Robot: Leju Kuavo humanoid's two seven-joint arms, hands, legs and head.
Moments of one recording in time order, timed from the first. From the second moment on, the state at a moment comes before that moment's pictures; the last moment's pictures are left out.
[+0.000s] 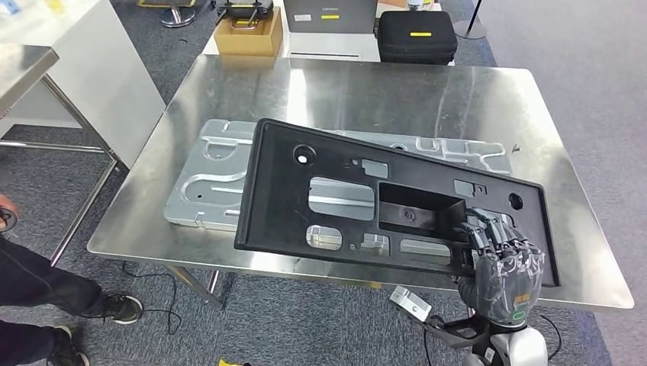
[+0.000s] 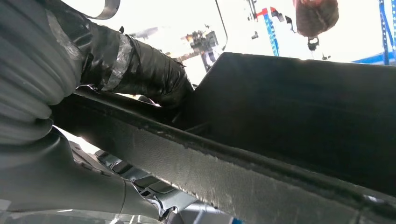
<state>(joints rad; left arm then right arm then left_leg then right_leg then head) -0.15 -0.07 -1.56 -0.14 1.06 0.34 -0.30 0.00 -0.11 0.20 -1.87 1.20 -0.69 -0.15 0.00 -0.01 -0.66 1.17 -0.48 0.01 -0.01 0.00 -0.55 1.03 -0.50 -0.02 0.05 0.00</state>
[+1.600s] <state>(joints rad) -0.21 -0.09 -1.56 -0.14 0.87 0.35 -0.18 -0.59 -0.14 0.38 -1.16 1.48 -0.39 0.21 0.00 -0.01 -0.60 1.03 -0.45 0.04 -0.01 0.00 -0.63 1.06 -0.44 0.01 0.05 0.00</state>
